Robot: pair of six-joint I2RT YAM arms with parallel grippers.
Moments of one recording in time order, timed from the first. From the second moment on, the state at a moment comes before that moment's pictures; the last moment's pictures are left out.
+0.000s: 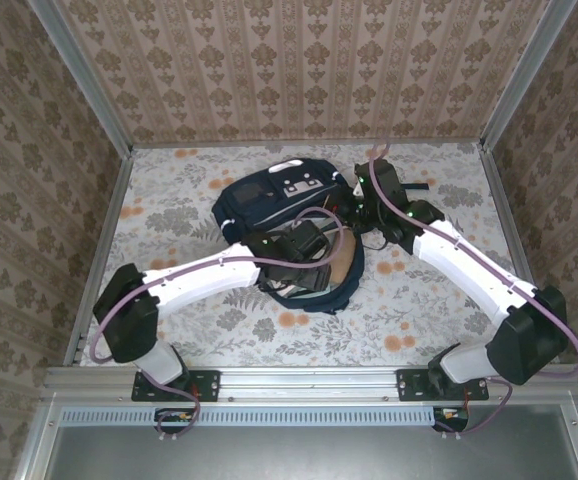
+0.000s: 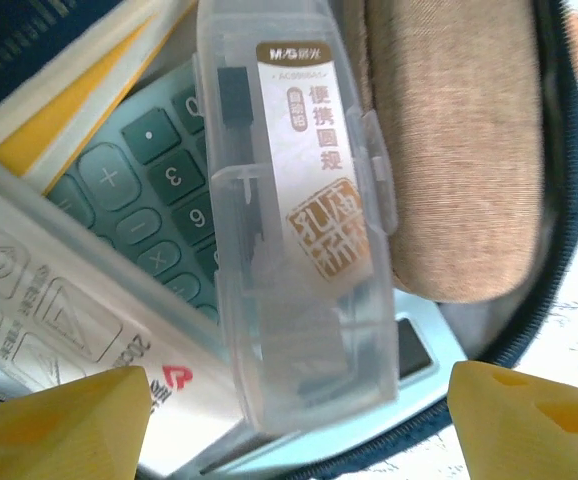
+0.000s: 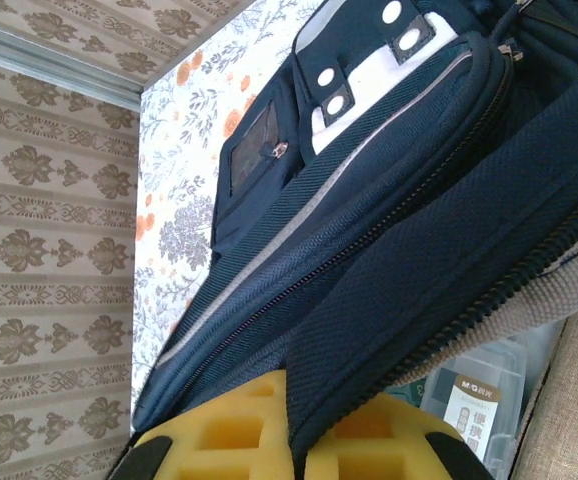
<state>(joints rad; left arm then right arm) -1.04 1.59 1.22 -0.72 -0.12 -0.59 0.51 1.40 1.22 -0.45 -0.16 0.90</state>
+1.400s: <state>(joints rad) -0.27 1.42 0.85 -0.57 0.25 -0.50 0.31 1.28 0.82 -0.49 -0.13 0.75</state>
